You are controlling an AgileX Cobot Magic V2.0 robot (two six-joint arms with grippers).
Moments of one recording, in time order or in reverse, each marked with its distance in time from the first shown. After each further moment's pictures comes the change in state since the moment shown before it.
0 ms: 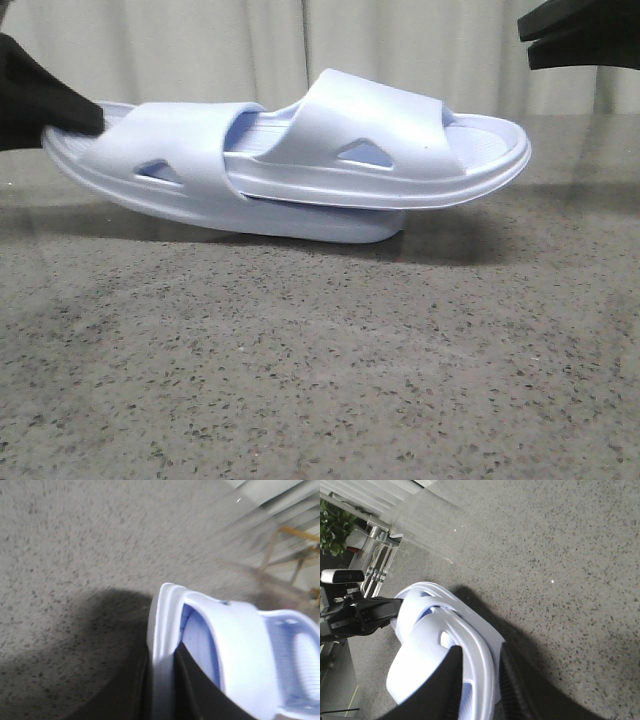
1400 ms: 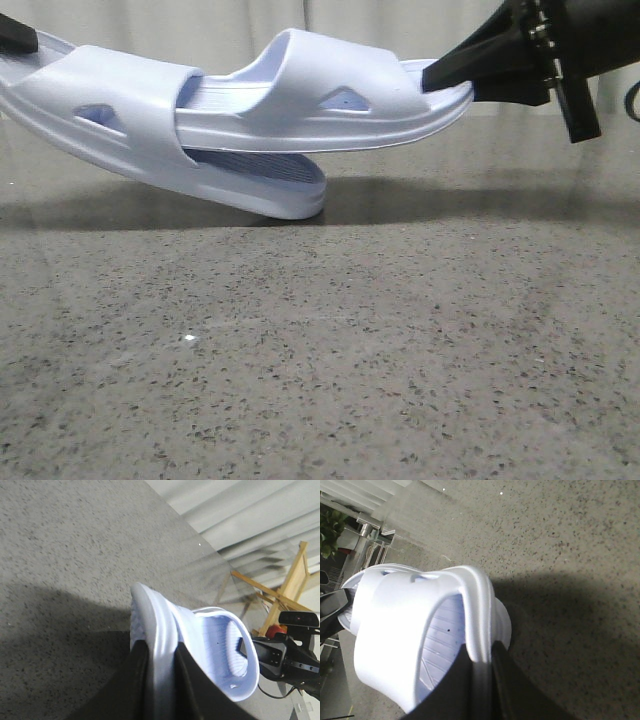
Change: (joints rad) left arm 0.170 -0.097 0.000 -0.021 0.214 -0.194; right arm 0.269 0.018 0.069 0.152 -0.240 -0.021
